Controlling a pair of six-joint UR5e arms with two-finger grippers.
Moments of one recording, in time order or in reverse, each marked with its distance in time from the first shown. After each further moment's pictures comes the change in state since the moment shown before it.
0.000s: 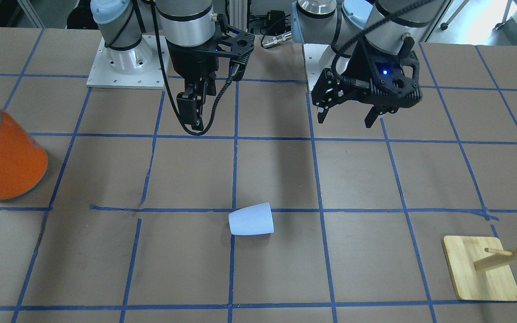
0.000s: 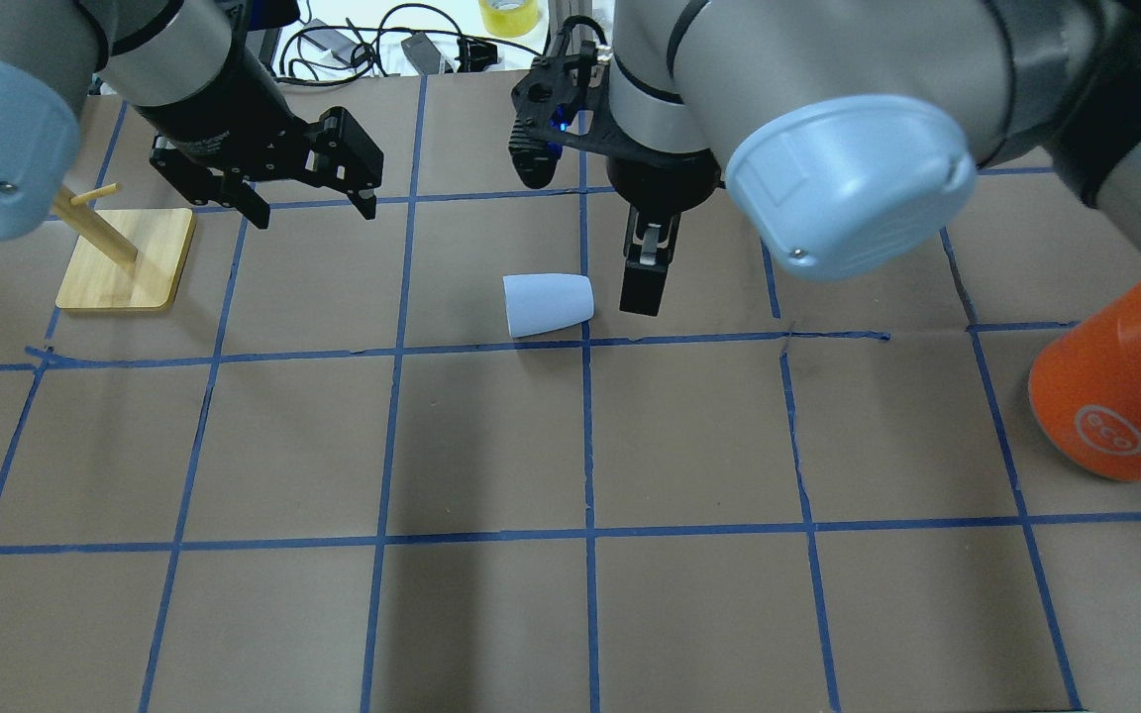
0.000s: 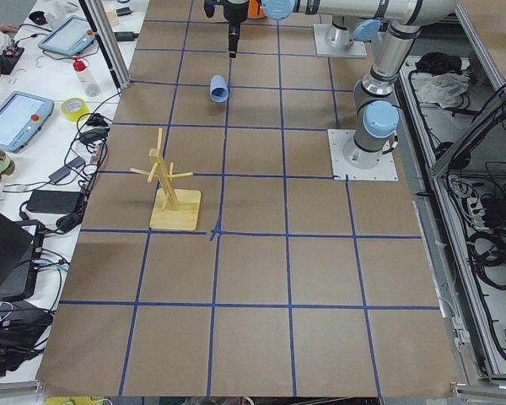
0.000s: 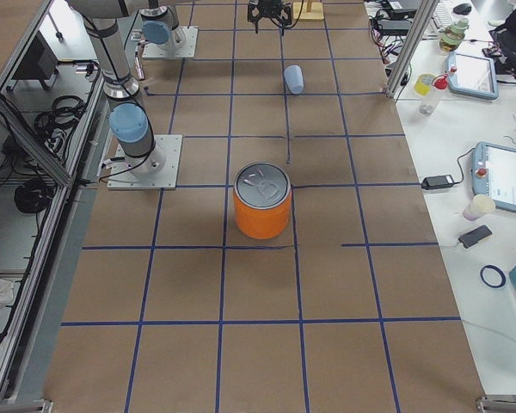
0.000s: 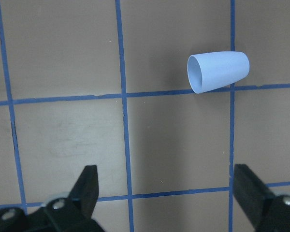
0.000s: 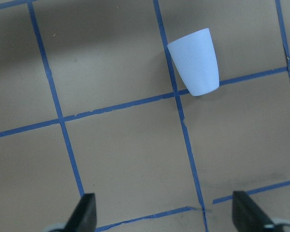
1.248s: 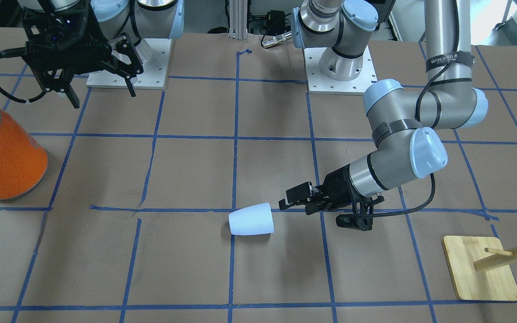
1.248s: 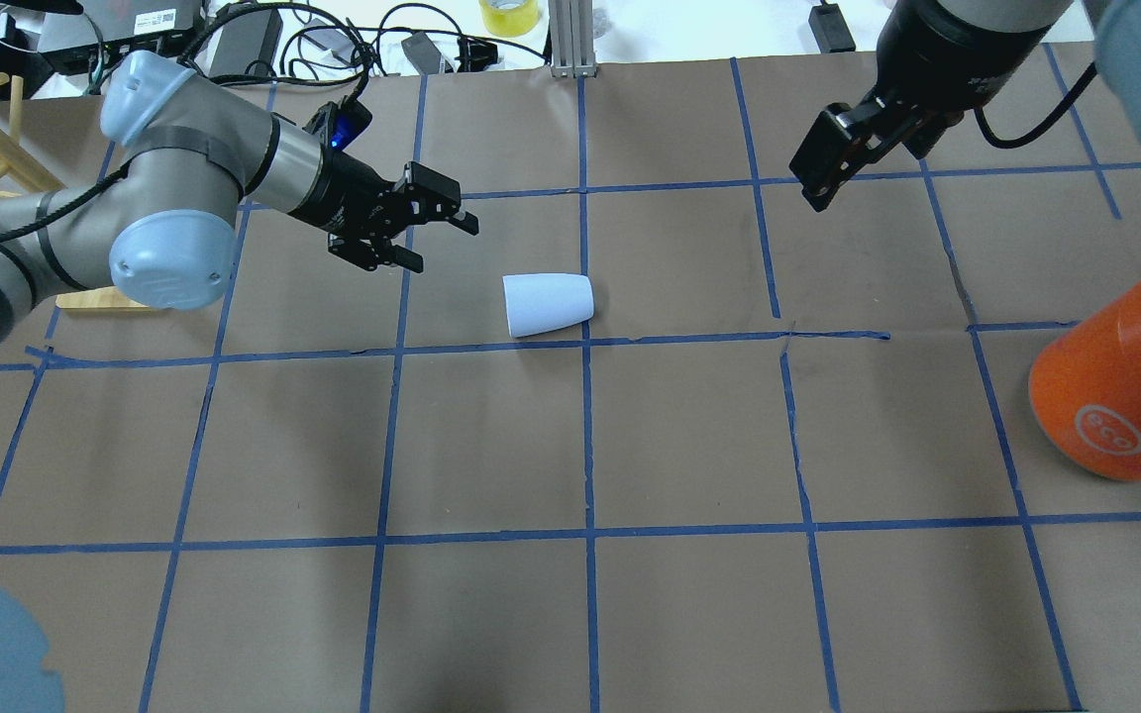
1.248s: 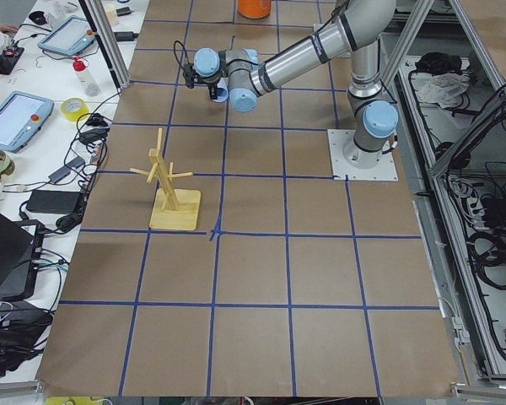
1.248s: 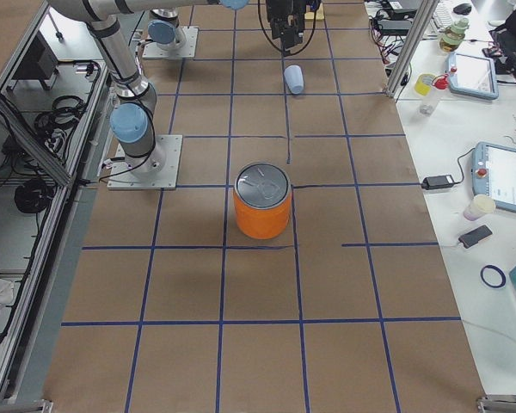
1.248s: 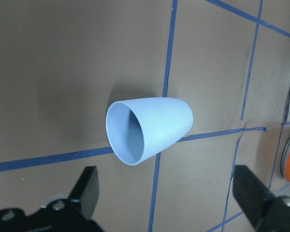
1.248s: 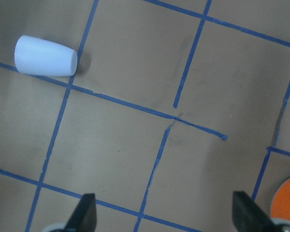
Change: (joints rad) left arm 0.102 -0.382 -0.201 0.464 -0.547 0.000; right arm -0.286 -0.122 0.001 0.072 0.015 0.780
